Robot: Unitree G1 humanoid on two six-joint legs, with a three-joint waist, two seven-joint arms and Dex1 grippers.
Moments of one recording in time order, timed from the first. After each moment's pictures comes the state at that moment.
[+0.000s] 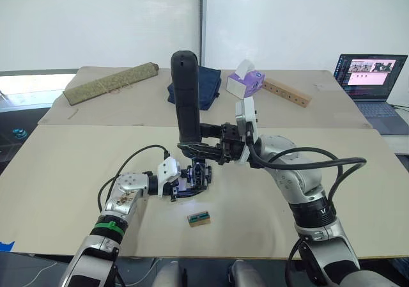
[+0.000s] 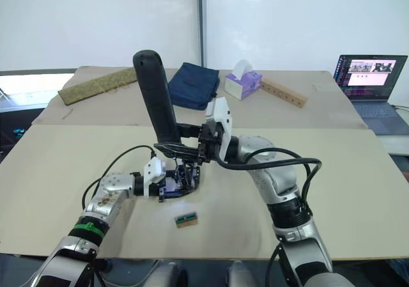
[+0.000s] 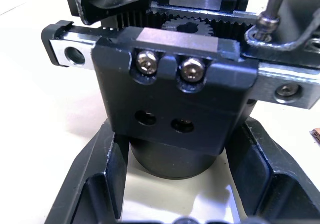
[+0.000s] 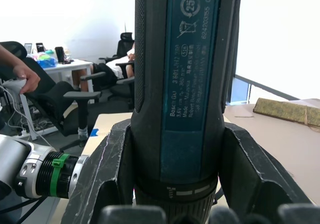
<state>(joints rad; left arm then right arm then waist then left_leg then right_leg) -0.45 0.40 -0.16 0.49 -0.18 -0.15 -1.20 -0.64 -0.26 0.18 -0.12 0.56 0.44 0.96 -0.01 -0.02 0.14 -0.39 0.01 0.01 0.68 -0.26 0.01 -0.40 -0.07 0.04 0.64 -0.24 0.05</state>
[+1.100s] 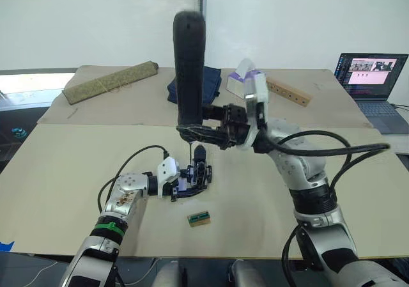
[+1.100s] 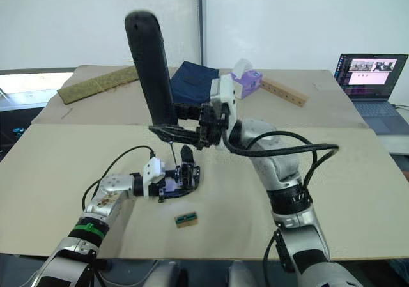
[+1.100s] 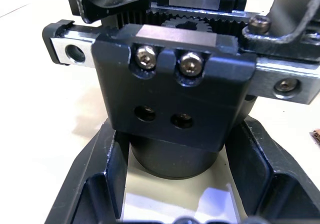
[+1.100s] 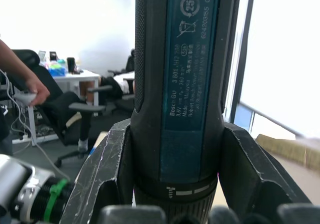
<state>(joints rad) -0.45 0.40 -0.16 0.49 -0.19 -0.15 -1.20 -0.76 -0.26 0.10 -0.11 0.64 0.41 1.02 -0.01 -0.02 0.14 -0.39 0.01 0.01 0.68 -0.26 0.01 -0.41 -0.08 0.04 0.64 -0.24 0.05</state>
